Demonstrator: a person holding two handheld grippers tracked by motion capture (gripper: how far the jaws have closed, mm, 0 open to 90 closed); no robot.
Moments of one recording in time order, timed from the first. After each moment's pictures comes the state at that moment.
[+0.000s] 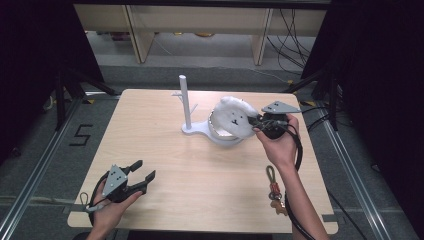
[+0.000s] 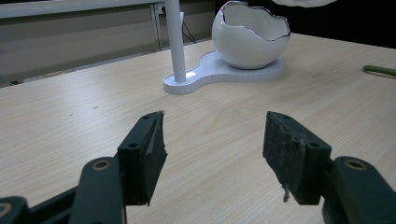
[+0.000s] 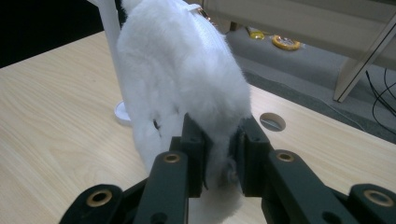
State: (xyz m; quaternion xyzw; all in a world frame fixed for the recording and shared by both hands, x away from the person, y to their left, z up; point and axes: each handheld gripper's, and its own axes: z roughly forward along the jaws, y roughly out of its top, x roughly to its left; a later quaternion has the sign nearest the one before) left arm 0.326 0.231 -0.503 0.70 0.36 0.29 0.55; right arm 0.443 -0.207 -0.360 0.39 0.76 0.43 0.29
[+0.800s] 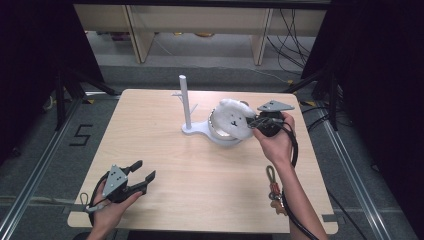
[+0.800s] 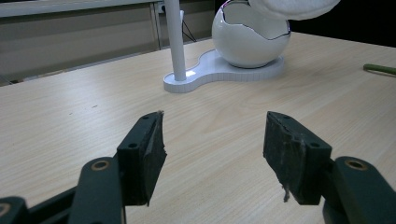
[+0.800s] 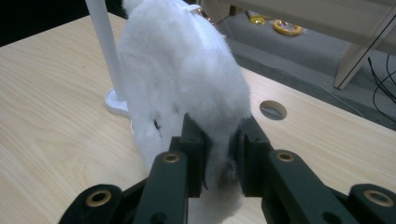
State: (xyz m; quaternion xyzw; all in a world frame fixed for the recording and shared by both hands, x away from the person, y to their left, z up) left arm 0.326 0.230 -0.504 0.70 0.36 0.29 0.54; right arm 0.455 -0.201 -0.370 0.42 0.77 0.41 0.26
